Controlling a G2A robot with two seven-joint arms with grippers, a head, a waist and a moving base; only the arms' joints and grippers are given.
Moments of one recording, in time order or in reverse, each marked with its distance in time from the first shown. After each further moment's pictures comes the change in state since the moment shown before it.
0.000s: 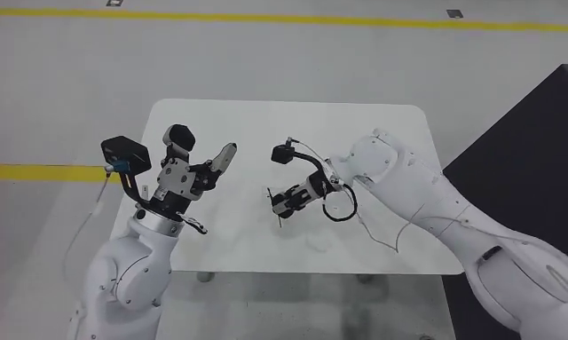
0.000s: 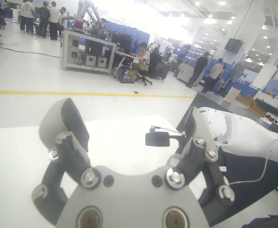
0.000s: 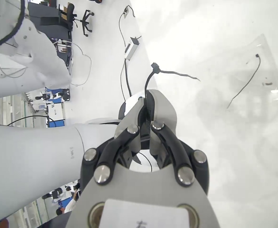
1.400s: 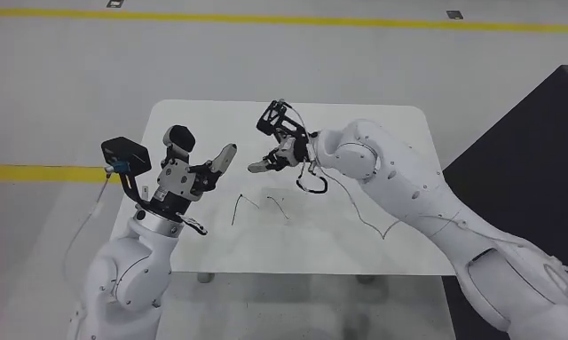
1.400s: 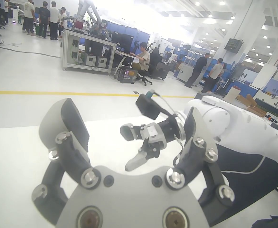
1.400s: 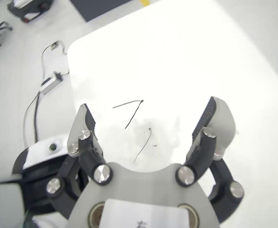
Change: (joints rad) left arm 0.000 0.000 0.000 0.000 0.000 0.000 0.000; right arm -0.105 0.011 0.214 -0.247 -0.840 0.070 -0.647
